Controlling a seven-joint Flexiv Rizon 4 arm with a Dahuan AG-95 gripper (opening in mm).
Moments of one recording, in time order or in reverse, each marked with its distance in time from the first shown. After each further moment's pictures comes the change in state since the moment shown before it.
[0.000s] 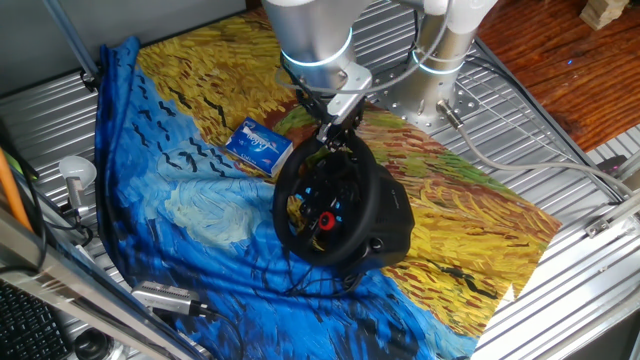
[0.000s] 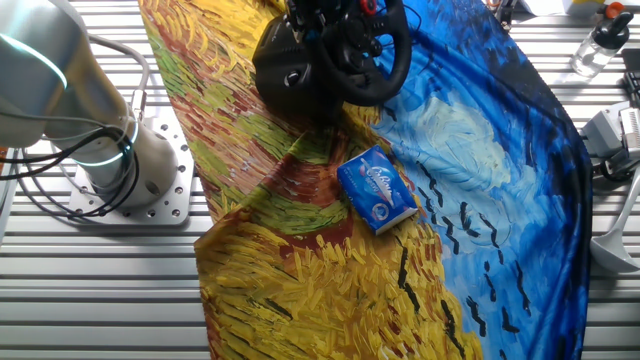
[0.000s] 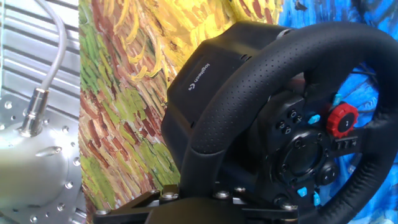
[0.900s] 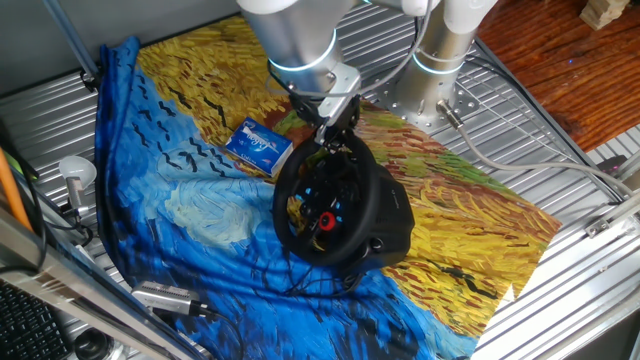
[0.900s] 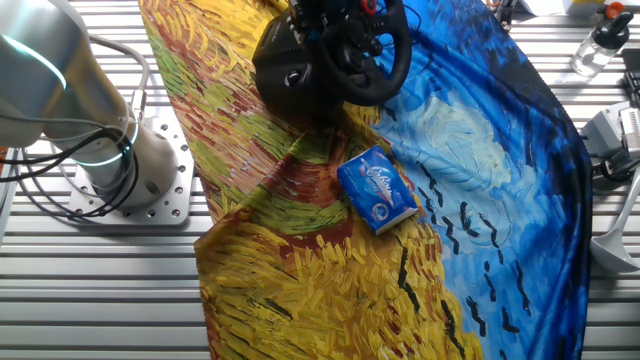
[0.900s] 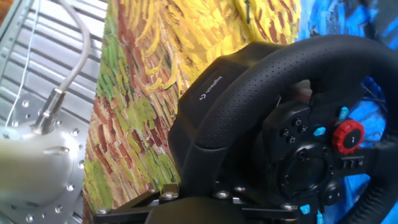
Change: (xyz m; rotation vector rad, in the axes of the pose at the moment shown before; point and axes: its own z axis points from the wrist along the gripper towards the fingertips) arm 0.003 -0.001 0.002 -0.051 -0.041 -0.107
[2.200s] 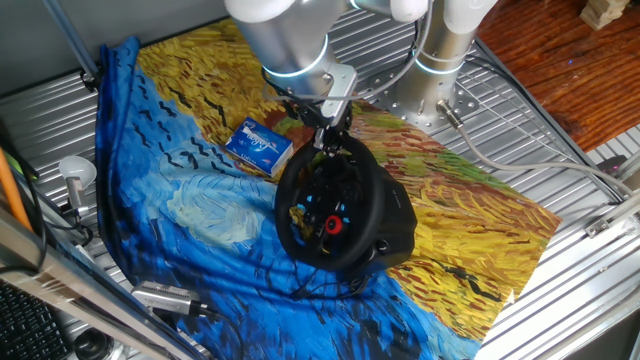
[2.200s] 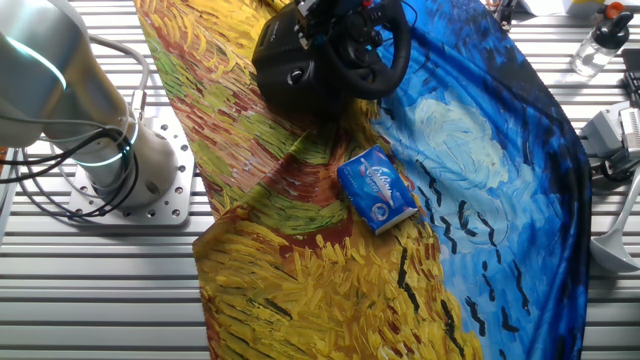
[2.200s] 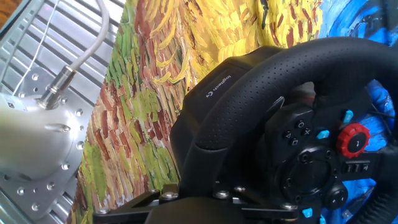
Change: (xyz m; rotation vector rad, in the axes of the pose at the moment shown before) arm 0.008 -0.007 0.004 0.002 -0.001 -0.132
